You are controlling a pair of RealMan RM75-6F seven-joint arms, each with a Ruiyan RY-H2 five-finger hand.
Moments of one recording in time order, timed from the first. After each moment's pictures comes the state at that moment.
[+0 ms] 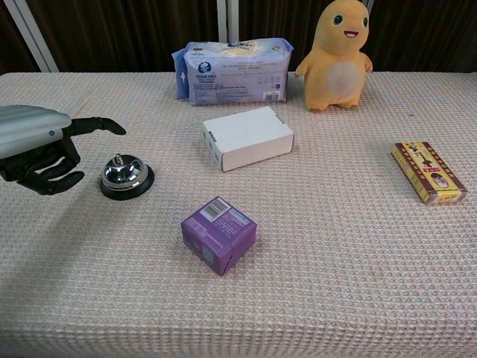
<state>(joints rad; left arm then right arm) -0.51 -1.38 -0.06 -1.63 1.37 0.99 0.32 0.03 -1.13 0.04 -1.57 -1.53 1.52 -0.05</state>
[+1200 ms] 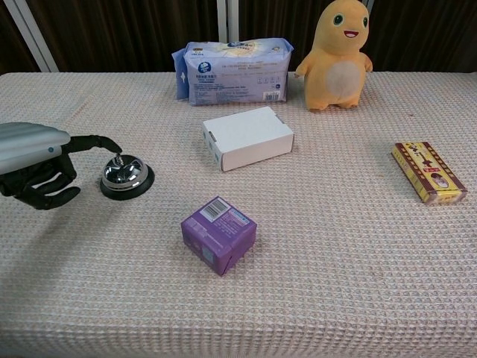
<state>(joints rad) -0.53 -1.39 -0.01 -1.61 1.33 0.98 0.32 0.04 -1.14 0.04 -1.57 -1.52 1.50 -0.07</state>
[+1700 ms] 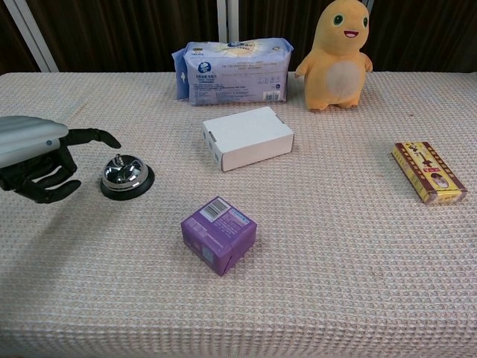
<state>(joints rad) -0.53 -1.40 -0.01 -1.60 1.36 1.03 0.29 0.04 -1.14 0.05 -1.57 -1.51 1.50 -0.07</state>
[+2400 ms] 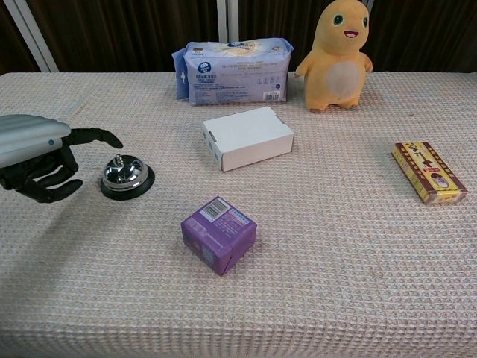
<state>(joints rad) -0.53 -1.39 -0.01 -1.61 1.36 1.02 0.30 0.04 -1.13 0.05 -1.57 -1.51 1.50 -0.06</state>
